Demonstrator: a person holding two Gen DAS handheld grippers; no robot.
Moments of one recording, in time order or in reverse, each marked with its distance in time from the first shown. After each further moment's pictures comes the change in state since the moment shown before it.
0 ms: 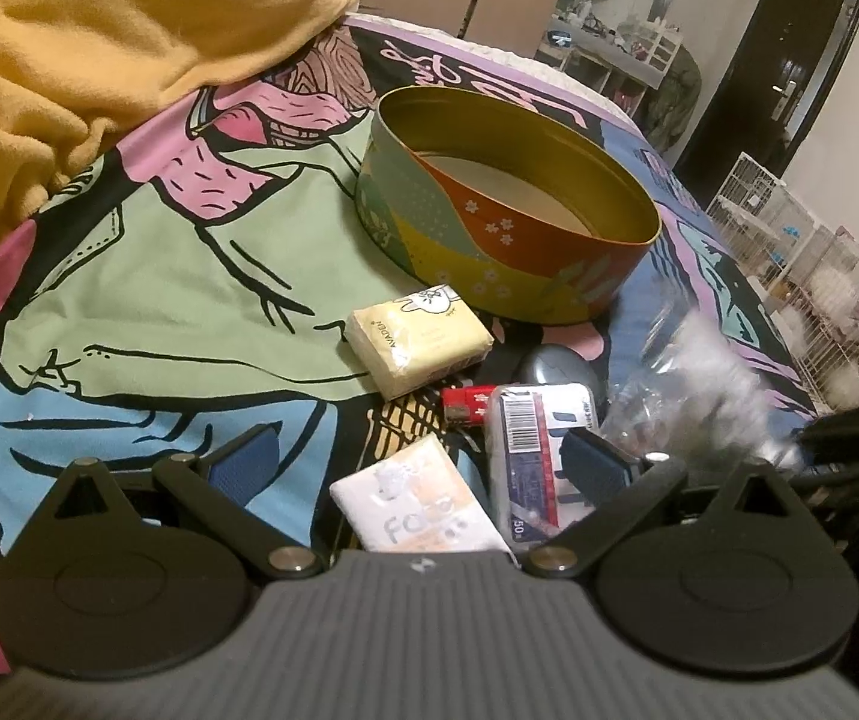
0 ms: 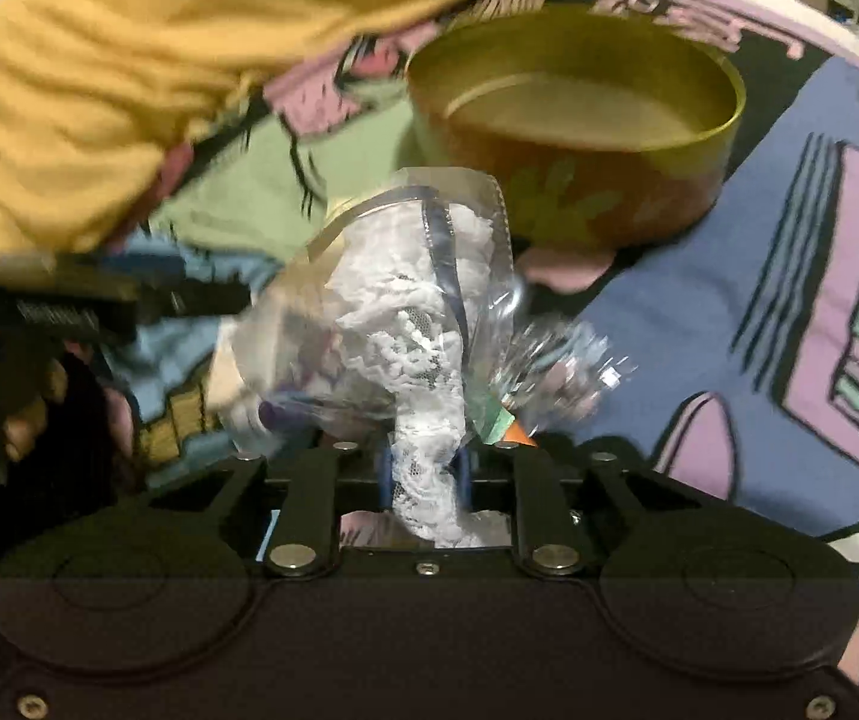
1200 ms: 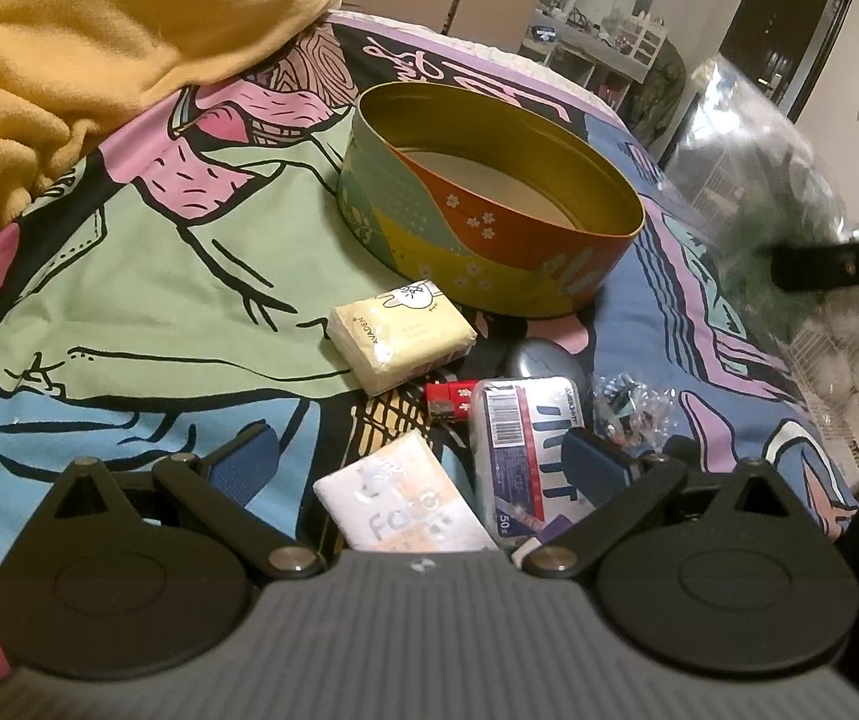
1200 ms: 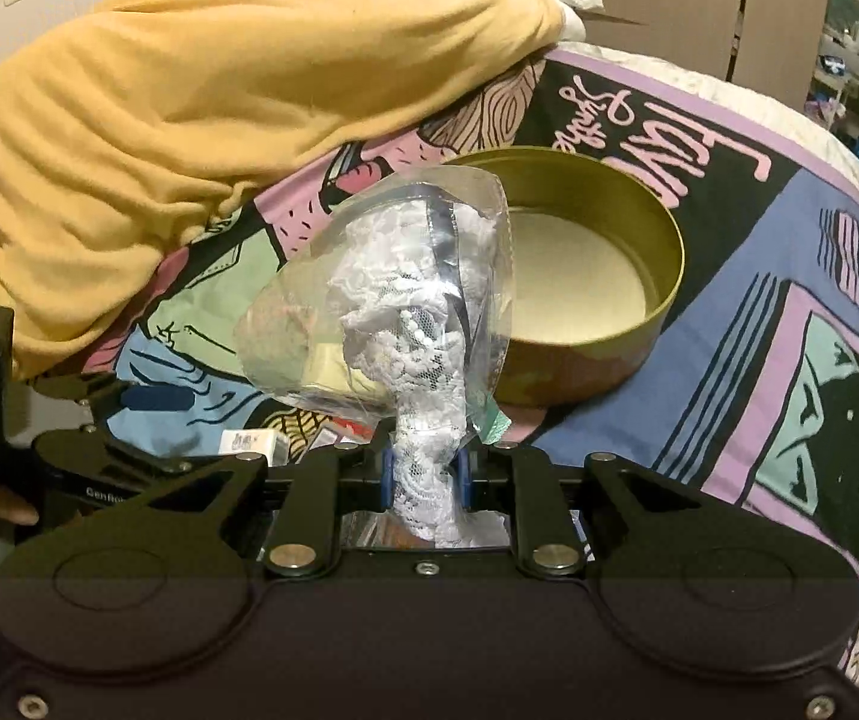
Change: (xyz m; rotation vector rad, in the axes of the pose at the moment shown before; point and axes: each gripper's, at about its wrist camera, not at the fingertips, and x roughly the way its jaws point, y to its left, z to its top) left arm 0.001 -0.004 -0.001 0.018 0.011 -0.020; right arm -0.063 0.003 0.082 -0.075 -0.086 -0.064
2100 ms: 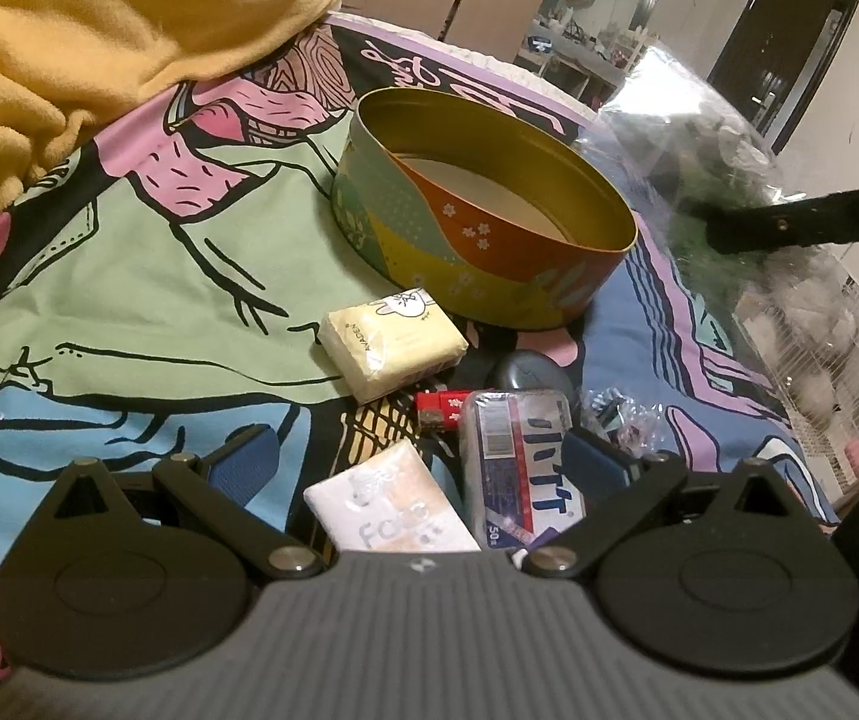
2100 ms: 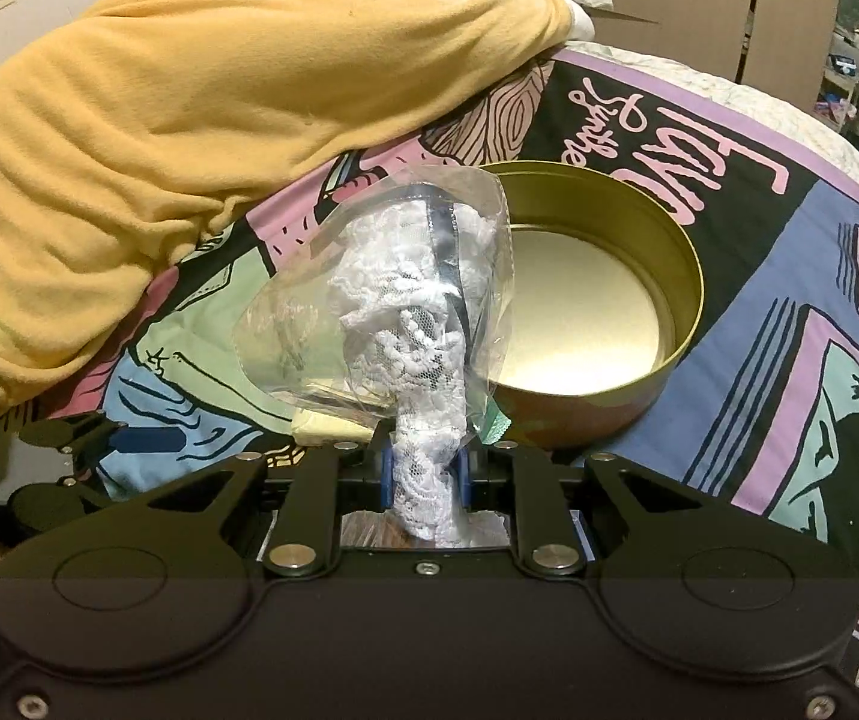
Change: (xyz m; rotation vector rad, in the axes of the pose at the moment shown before) left arm 0.002 0.005 0.002 -0.038 -0.014 -0.040; right arm 0.031 -0.005 0.034 0.001 0.016 0.012
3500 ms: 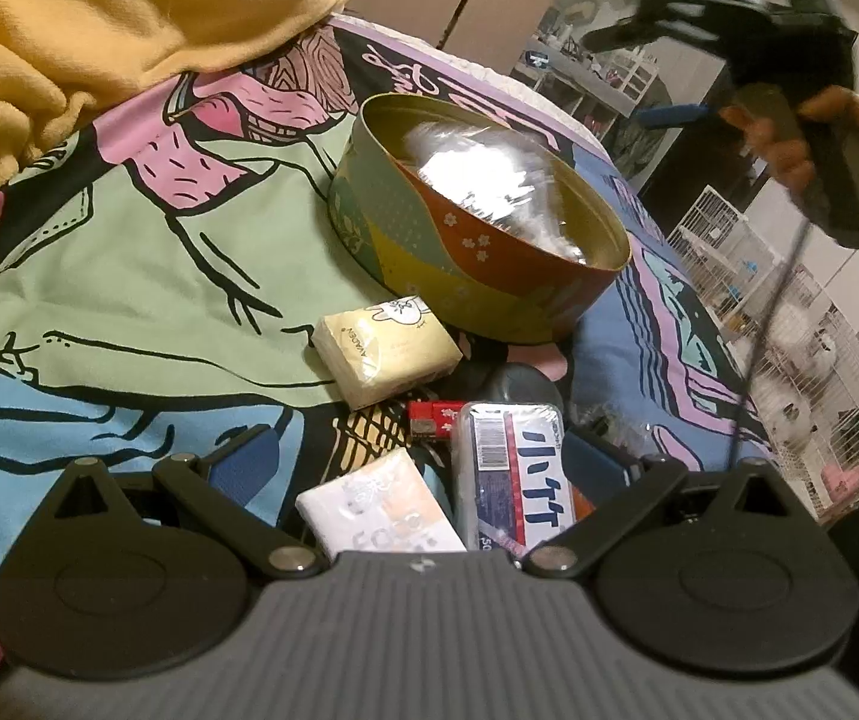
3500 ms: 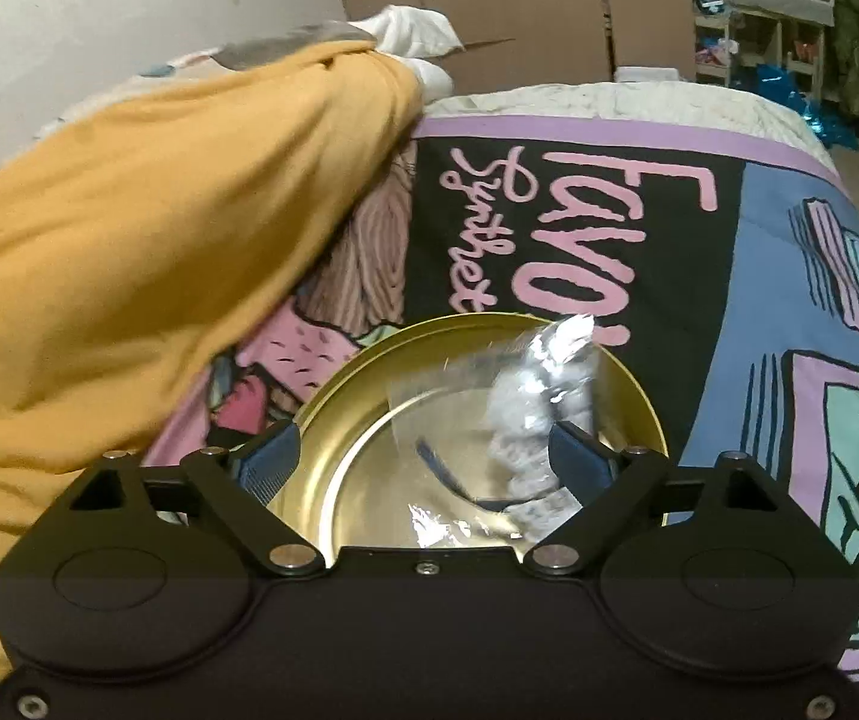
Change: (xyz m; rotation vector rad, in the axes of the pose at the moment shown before) left arm 0.001 0.011 0.000 -0.051 -0.015 -0.049; right arm 0.065 -0.096 0.118 0.351 -0.162 -0.059
